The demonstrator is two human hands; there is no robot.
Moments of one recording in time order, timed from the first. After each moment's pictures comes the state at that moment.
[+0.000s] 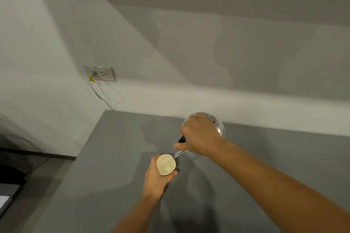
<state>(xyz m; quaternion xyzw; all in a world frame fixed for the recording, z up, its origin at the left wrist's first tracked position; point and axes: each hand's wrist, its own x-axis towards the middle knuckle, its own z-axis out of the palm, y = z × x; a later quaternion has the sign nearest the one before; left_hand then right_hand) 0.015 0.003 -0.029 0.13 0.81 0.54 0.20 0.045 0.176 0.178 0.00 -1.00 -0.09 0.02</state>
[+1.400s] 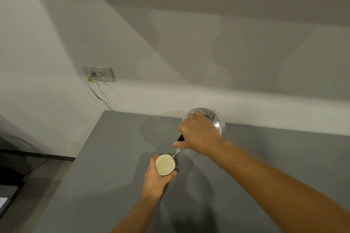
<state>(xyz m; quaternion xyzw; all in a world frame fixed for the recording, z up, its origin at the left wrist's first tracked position) 0.016 0.003 -0.031 0.13 0.80 0.55 0.19 0.043 0.178 0.178 0.02 -0.99 -0.12 0.04</state>
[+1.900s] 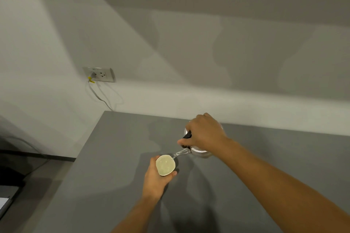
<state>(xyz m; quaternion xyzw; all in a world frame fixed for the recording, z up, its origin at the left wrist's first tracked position) 0.016 0.002 -0.031 0.12 0.81 0.55 0.19 0.045 0.199 0.166 -0.07 -1.00 -0.03 0.05</state>
